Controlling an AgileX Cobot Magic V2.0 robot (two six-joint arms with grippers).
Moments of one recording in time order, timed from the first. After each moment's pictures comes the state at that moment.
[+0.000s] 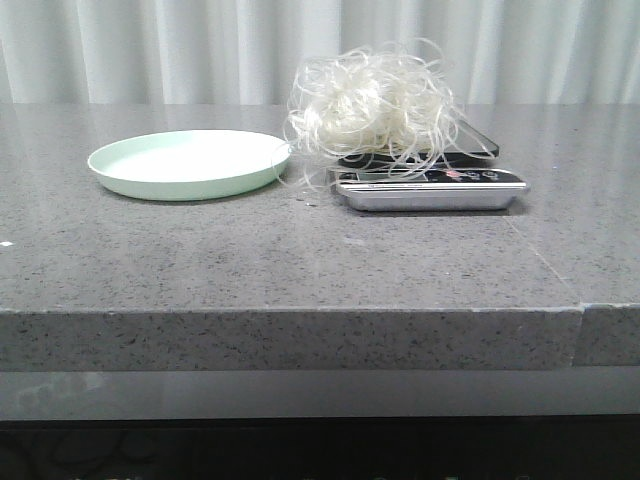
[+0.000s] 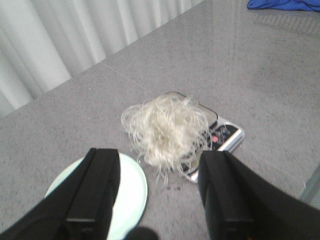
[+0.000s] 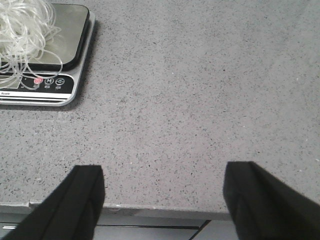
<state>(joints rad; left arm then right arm) -0.71 1.02 -1.27 0.01 0.69 0.16 0.03 0.55 -0.73 -0.03 0.80 0.05</state>
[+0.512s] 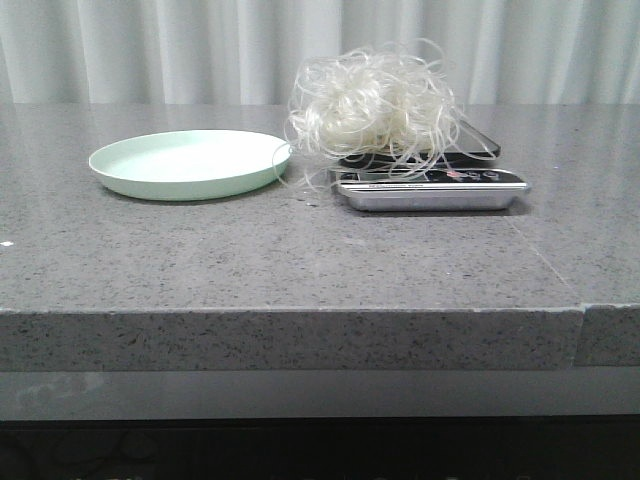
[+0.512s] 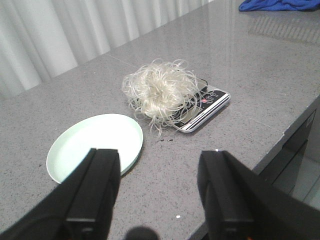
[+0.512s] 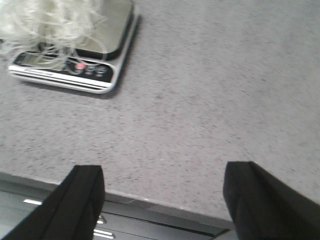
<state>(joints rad) -0.71 0.51 -0.82 0.01 0.66 0.16 0.17 0.55 -0.73 0.00 0.81 -0.01</state>
